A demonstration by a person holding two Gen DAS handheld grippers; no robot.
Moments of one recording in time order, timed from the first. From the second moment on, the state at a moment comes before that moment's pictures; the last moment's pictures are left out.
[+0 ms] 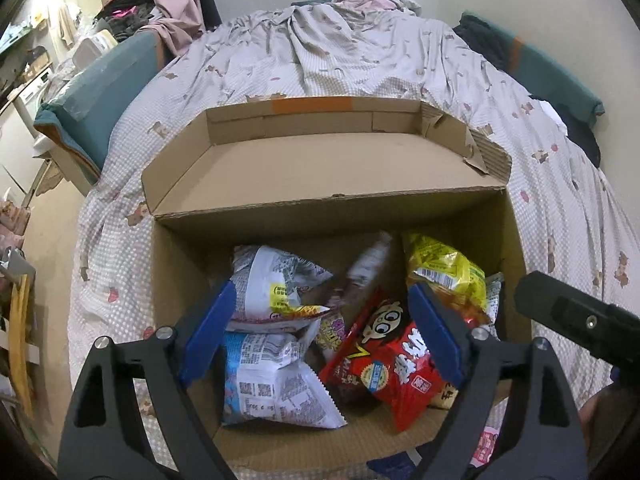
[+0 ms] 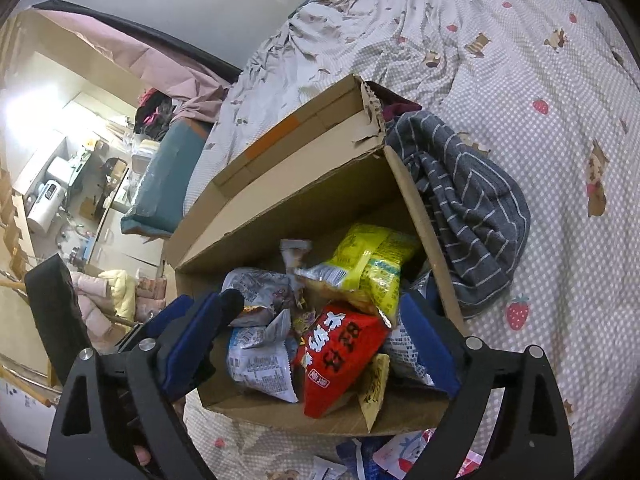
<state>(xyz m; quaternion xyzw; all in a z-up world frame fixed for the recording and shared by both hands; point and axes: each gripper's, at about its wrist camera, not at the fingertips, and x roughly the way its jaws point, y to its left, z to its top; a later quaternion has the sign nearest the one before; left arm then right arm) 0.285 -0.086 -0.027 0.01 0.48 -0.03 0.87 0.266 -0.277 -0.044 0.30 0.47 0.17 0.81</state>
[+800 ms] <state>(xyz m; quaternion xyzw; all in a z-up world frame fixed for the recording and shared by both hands) 0.206 -0.063 0.022 0.00 0.43 -0.04 0.90 0.194 -0.282 -0.016 0.26 0.47 0.17 0.83</state>
